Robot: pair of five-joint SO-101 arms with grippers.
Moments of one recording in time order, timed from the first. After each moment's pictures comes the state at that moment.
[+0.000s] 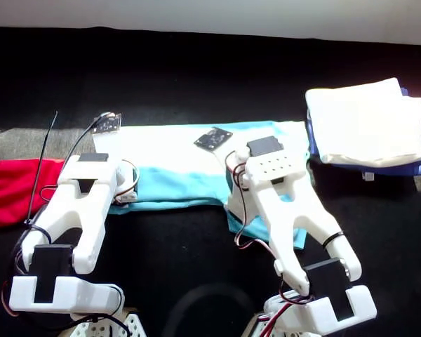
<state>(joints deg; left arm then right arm) -7.3 -1.3 41.9 47.0 6.9 -23.9 -5.4 23.5 82.4 29.6</state>
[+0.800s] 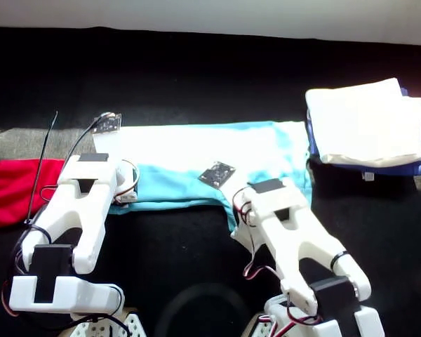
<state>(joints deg) -7.3 -1.2 41.9 47.0 6.9 -22.9 -11.1 51.2 57.9 34.4</state>
